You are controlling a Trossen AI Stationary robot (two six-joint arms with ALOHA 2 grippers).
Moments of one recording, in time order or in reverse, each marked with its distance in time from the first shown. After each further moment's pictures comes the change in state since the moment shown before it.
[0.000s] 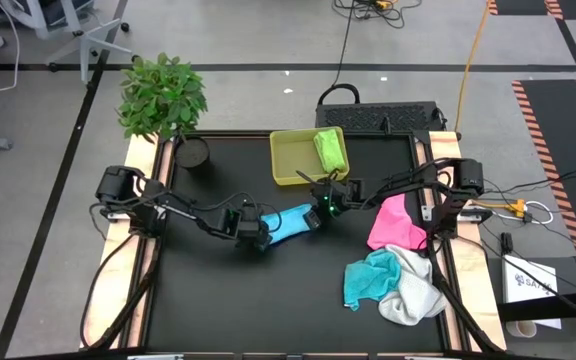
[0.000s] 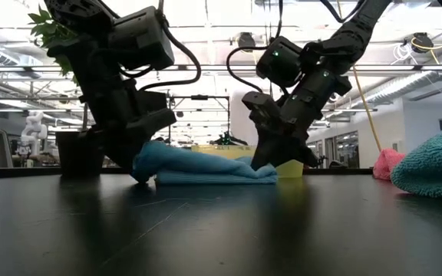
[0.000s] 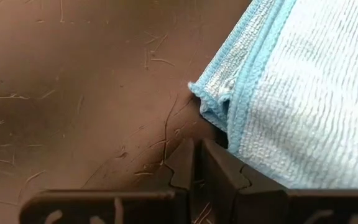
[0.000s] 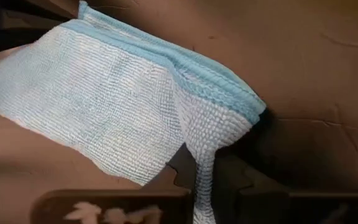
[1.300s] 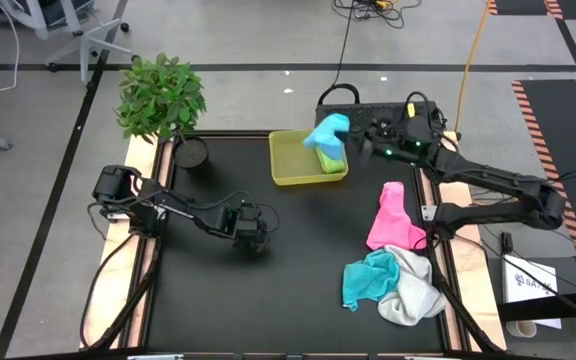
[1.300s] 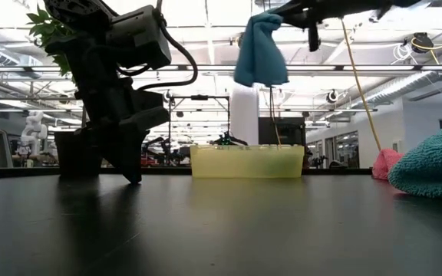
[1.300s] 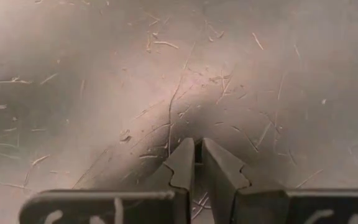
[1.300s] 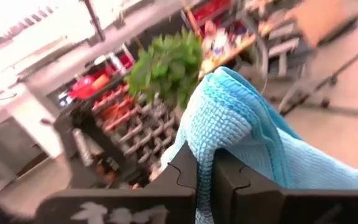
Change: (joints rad) left arm -0.009 -0.026 -0.003 -0.029 0.049 -0.011; right arm -0.292 -0.731 0.000 0.186 0.042 -0.214
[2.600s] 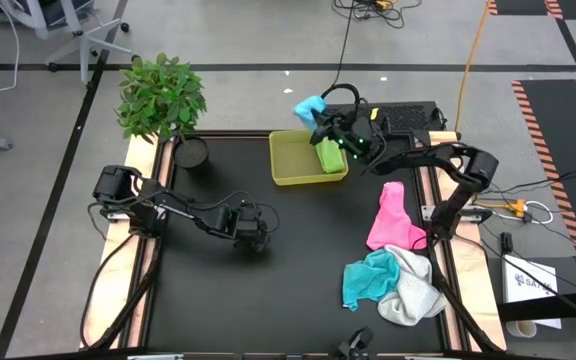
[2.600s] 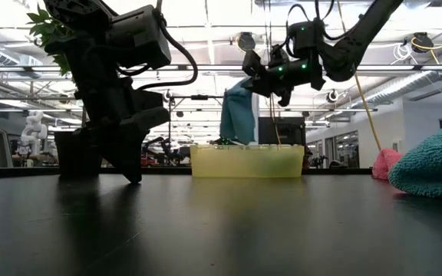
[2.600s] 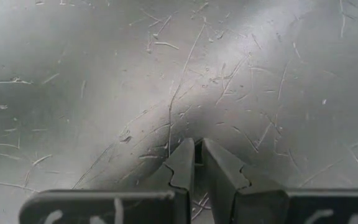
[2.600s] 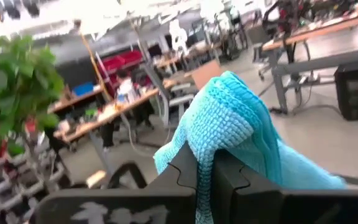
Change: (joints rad) left arm 0.001 0.000 0.001 0.003 -0.008 0.007; right arm -0.110 0.653 0.001 0.712 0.356 -0.188
